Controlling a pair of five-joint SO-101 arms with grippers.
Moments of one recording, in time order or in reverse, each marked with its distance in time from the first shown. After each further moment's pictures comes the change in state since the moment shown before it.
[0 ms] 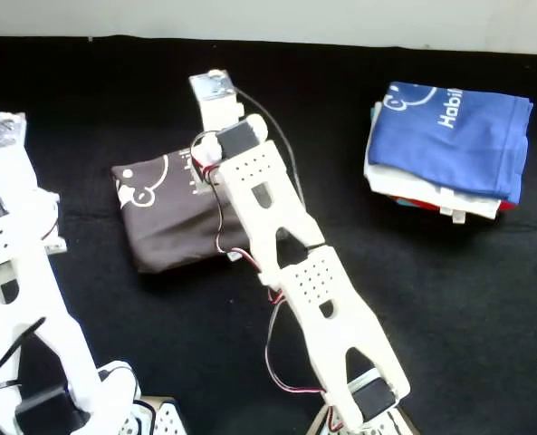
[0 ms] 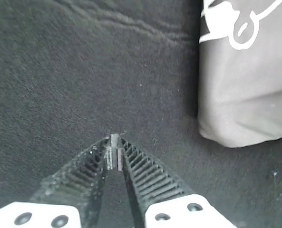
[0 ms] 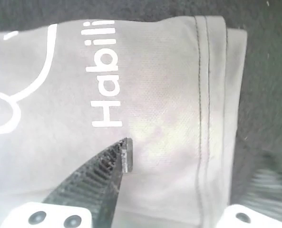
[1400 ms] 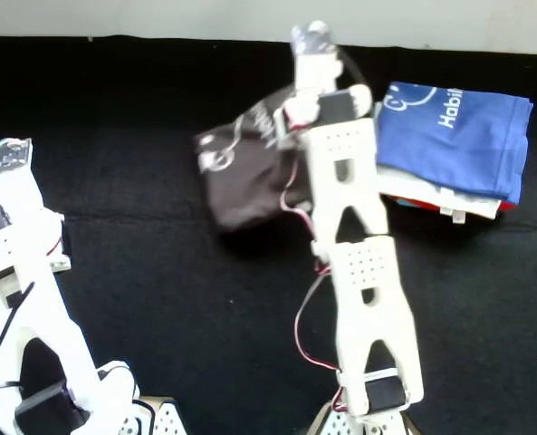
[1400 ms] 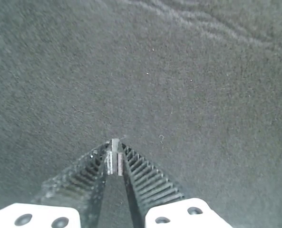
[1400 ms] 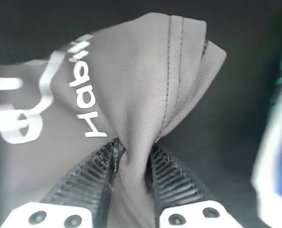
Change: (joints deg) left arm -2.2 -0.1 8.4 -4.6 -0.9; right arm 19.3 -7.5 -8.2 3.8 10.7
